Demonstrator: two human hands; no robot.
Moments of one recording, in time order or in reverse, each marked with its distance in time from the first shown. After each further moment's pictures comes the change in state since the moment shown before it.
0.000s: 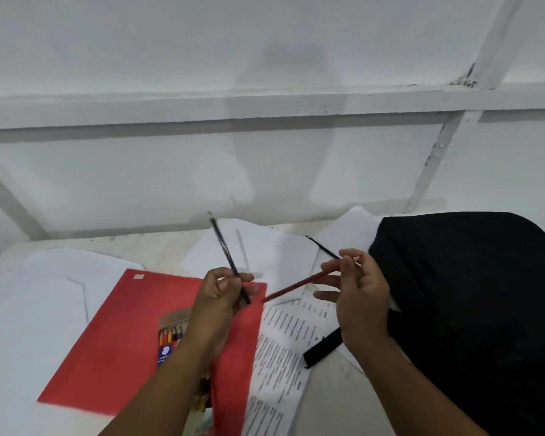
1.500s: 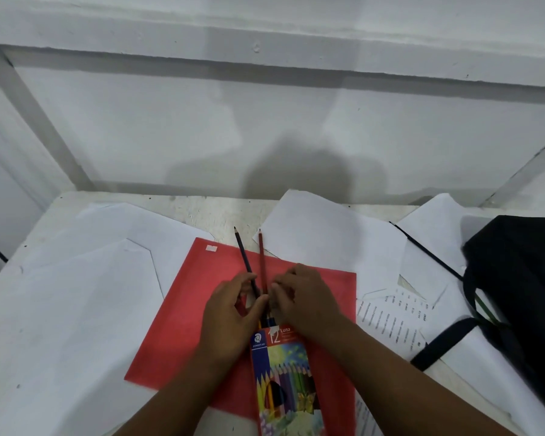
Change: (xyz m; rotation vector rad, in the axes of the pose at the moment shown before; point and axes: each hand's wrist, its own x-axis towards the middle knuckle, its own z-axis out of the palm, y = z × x) left_hand 0.030 -0.032 -0.171 0.863 0.076 0.343; right_hand -0.027 0.132 0.180 -1.084 -0.707 -0.297
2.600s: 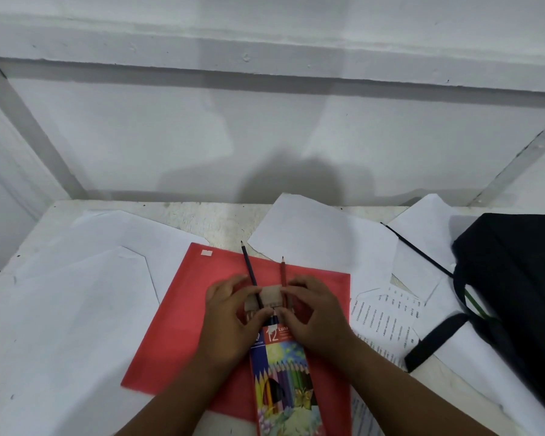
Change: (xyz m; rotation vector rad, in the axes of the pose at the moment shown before) left_hand 0.002 -0.008 0.004 0.148 -0.062 0.118; right_hand -0.030 0.028 0.000 0.148 0.202 -0.157
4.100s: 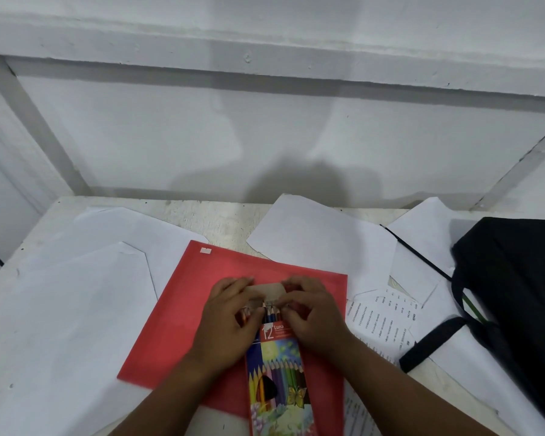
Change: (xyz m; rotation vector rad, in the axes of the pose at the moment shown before) left_hand -0.005 0.003 -0.002 -0.054 -0.050 0.060; right_hand -0.001 0.009 0.001 0.088 -0.037 0.034
